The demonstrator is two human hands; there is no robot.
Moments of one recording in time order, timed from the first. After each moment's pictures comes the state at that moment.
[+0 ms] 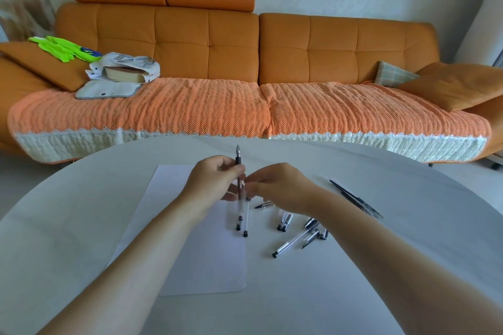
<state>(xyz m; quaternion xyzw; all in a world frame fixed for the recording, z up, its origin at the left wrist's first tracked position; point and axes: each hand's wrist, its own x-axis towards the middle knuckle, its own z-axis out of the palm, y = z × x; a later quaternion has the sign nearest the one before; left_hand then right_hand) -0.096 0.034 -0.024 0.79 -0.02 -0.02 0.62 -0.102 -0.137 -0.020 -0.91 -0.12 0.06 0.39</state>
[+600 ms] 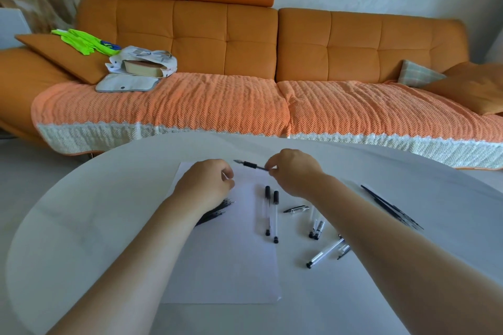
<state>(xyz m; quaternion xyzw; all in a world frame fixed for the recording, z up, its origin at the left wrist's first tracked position) -0.063 0.100 -0.046 0.96 -0.04 0.02 0.28 -0.029 -0.105 -0.040 -0.99 -0.10 -0.04 0.09</state>
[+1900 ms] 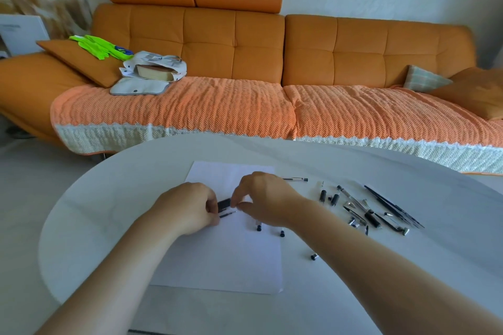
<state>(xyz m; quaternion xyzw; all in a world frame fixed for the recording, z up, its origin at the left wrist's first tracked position) -0.111 0.143 -0.044 0.99 -0.07 -0.05 0.12 -0.088 -0.050 -0.048 -0.94 -0.31 -0.01 0.15</state>
